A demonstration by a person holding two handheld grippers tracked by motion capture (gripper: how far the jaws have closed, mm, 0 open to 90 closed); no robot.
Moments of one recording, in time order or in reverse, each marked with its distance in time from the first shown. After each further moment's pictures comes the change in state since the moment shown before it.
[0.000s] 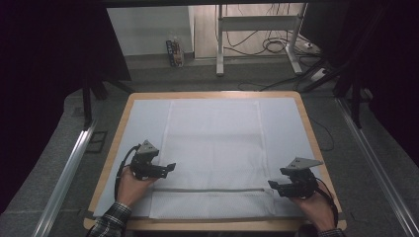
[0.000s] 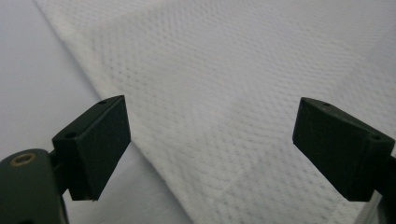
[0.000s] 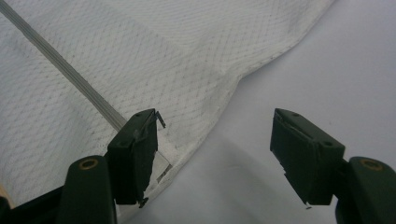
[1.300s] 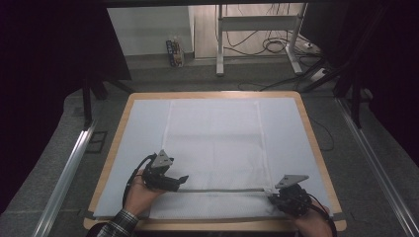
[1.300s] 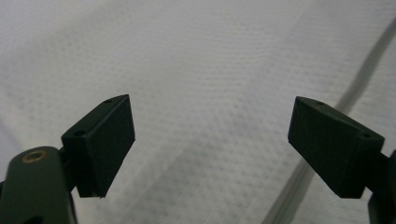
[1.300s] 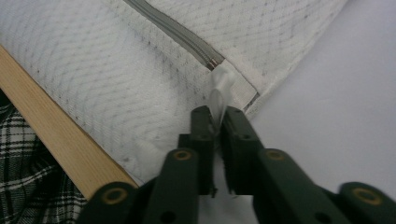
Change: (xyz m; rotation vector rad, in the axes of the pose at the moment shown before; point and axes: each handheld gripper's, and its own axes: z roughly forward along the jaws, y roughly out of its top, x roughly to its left) left arm -0.054 0.003 0.004 -0.001 -0.085 0.186; right arm 0.046 -0.016 0.000 0.195 0.030 -0.030
